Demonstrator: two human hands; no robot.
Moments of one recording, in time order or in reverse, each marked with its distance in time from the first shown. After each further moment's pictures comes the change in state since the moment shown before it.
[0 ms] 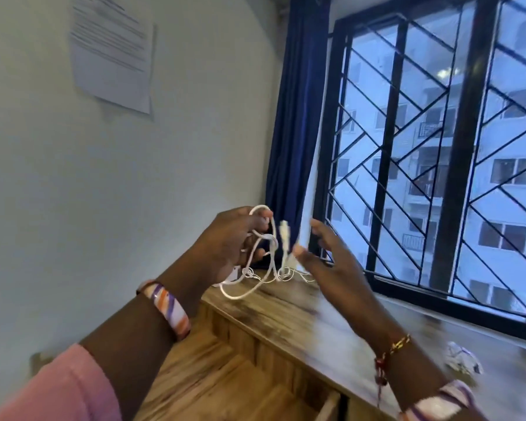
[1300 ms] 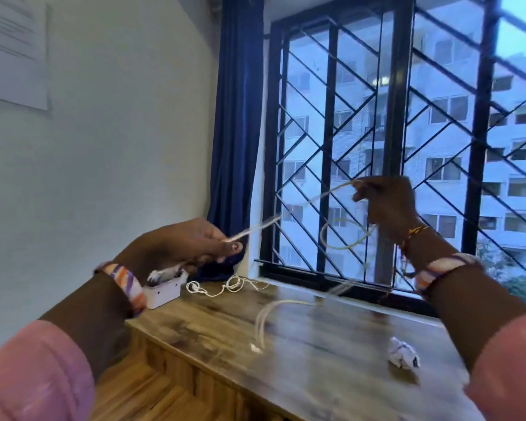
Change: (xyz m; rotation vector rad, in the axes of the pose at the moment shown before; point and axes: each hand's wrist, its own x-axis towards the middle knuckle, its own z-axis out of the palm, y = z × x) left_hand 0.105 -0.025 0.049 0.733 -0.454 0.031; right_hand 0.122 0.074 -0.201 -0.251 0.525 -0.058
